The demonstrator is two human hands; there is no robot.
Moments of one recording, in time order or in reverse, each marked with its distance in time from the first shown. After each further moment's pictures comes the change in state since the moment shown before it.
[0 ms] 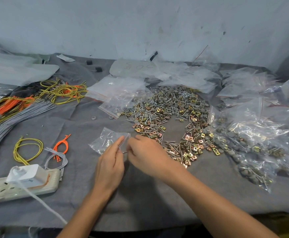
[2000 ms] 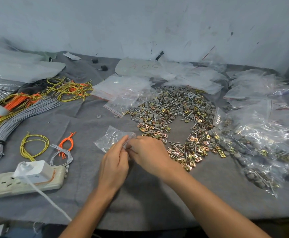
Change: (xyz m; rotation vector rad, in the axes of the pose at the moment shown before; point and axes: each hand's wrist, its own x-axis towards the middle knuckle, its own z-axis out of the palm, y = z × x) left_hand 0.001 -0.003 0.001 -0.029 0.009 -0.025; right_hand 0.010 0.002 0.012 -0.057 0.044 -0.038
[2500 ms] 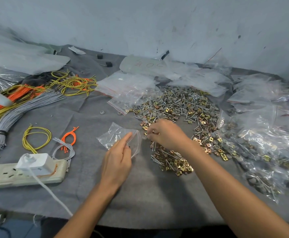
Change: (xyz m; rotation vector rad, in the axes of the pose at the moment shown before) left_hand 0.000 -0.002 0.002 -0.020 0.011 -0.005; right_hand 0.032 0.065 -0.025 0.047 -0.200 0.161
